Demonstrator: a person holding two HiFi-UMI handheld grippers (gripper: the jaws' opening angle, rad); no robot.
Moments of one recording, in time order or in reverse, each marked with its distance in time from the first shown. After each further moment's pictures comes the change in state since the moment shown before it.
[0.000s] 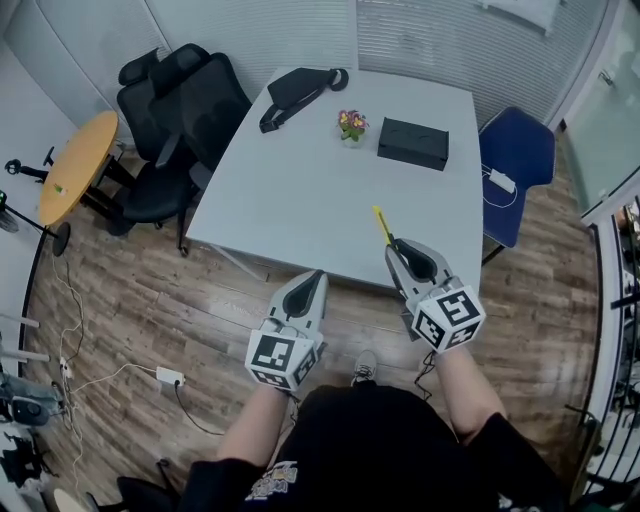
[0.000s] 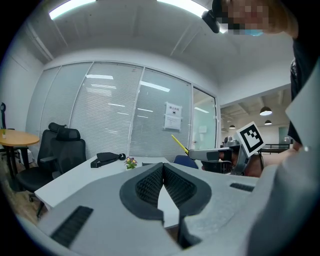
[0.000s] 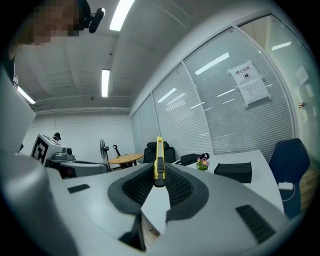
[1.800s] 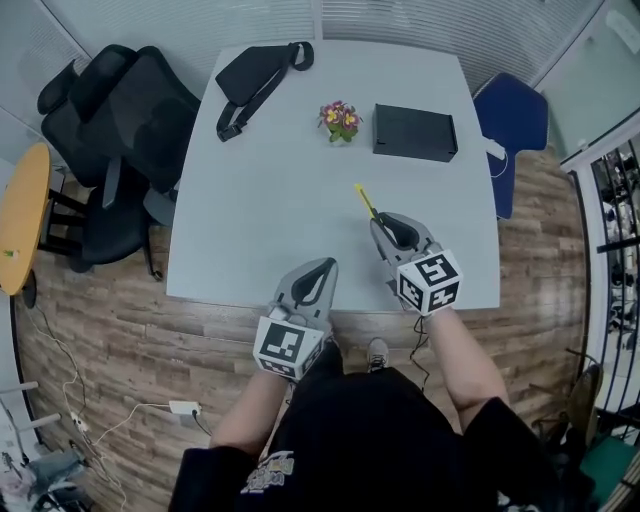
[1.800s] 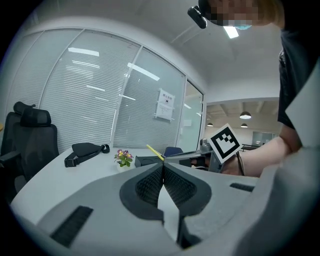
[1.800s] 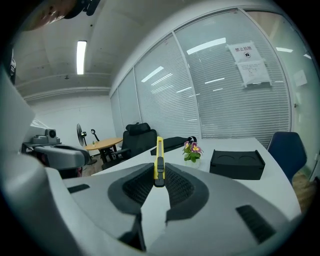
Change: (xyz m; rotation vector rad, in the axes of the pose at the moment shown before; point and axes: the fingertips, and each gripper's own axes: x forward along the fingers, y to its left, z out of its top) left arm 0.148 0.132 -0.030 -0.012 0.112 -0.298; right arm 0.206 -0.098 -0.064 0.022 0.210 -0.208
